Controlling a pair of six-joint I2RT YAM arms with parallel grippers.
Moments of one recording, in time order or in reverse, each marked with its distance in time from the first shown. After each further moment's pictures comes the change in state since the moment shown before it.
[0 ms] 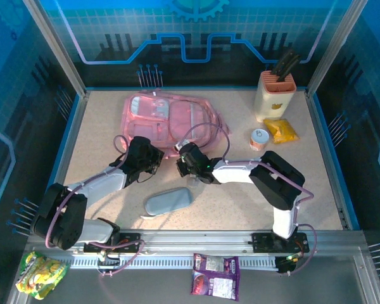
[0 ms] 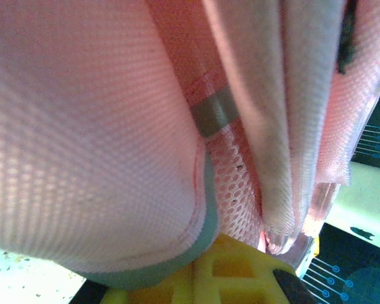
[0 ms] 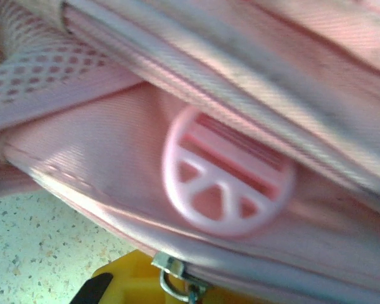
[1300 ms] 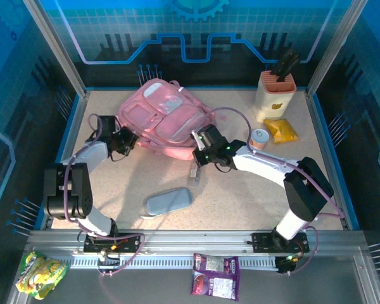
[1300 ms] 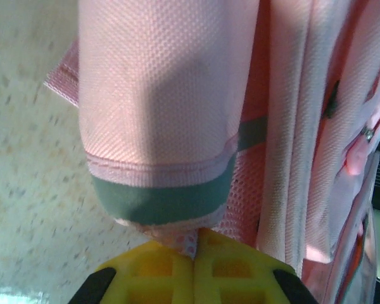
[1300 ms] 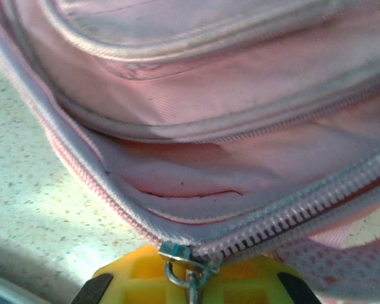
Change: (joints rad) left arm 0.460 0.258 0.333 -0.233 0.293 0.461; right arm -0.116 -0.228 0.116 -0.477 -0.167 -0.064
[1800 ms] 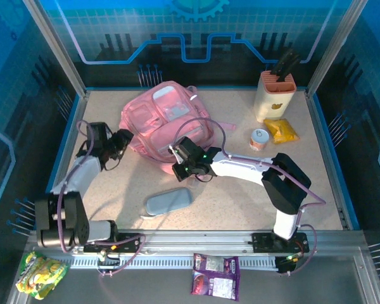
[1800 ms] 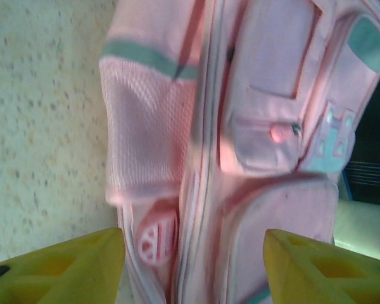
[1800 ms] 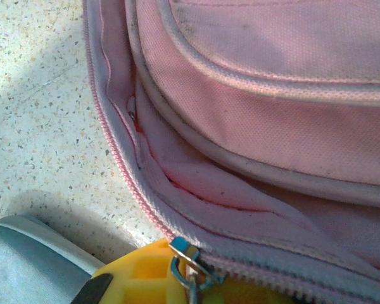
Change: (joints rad) left arm 0.011 -0.324 -0.220 0.010 -0.037 0.027; right arm 0.151 0.171 0.095 -0.009 -0.084 0.118
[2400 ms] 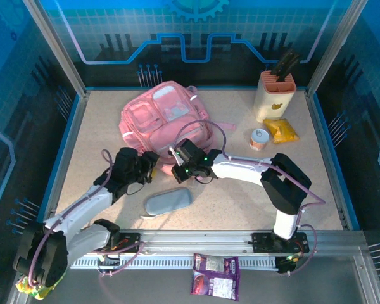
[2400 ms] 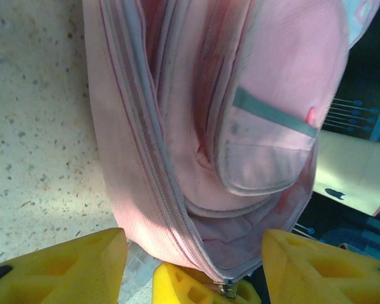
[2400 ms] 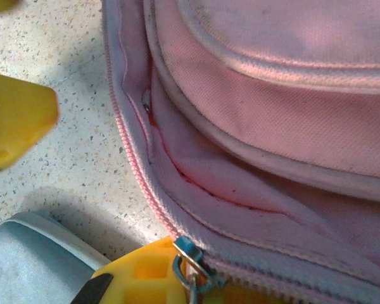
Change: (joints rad) left arm -0.480 -0.232 -0.251 0.103 -0.180 -0.543; right arm 0.000 -0.002 -0.056 0.083 -0.051 0.006
